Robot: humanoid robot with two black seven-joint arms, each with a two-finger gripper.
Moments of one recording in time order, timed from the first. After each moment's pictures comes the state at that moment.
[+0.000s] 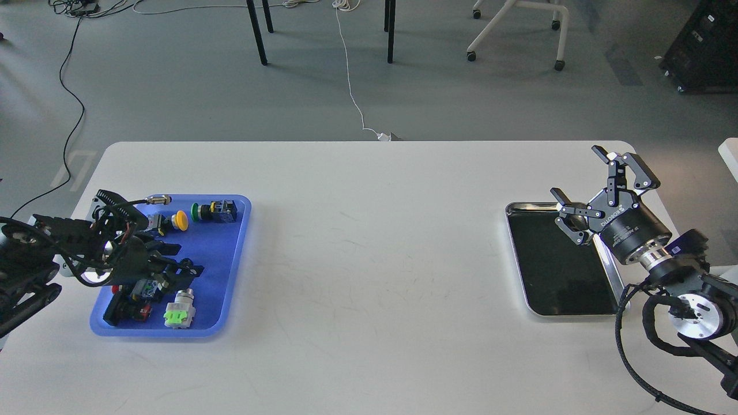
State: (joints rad) left arm -0.65 0.75 -0.44 -1.00 2.18 -0.33 -0.49; right arm 0.43 -0.64 0.58 1.03 -0.02 0.40 0.49
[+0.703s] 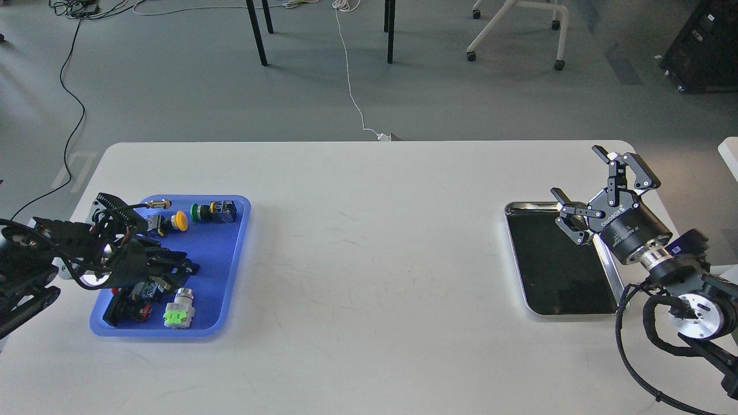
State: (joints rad) left arm -0.66 0.75 -0.41 -0.99 2.18 -0.33 -0.49; right arm 0.43 -0.64 0.58 1.03 -0.02 0.40 0.49
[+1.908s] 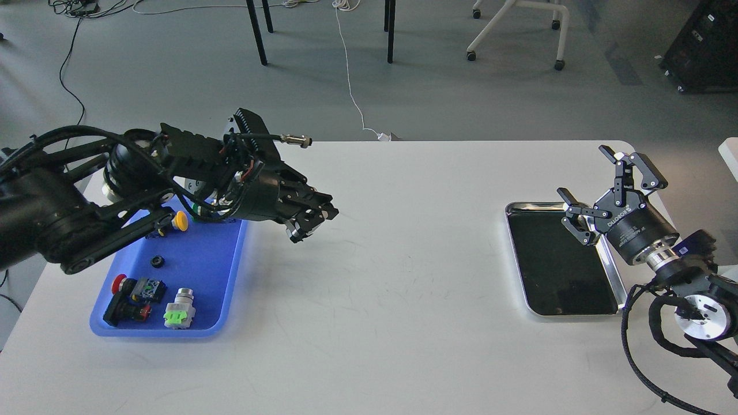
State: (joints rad) left arm -1.11 0.45 -0.30 -1.28 2.18 -0.49 -0.49; right arm 0.42 -0.65 0.59 1.03 -0.02 0.40 0.49
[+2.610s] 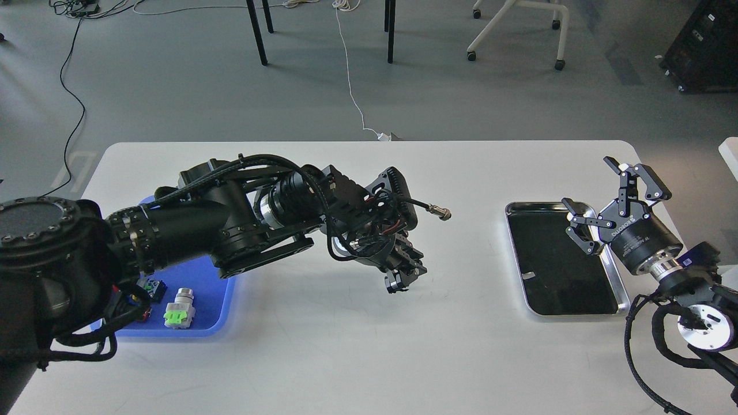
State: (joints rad) left arm -1.16 0.02 -0.08 -0.96 2.18 -0.49 -0.49; right arm 0.39 -0.65 0.60 1.03 -0.01 0.40 0.49
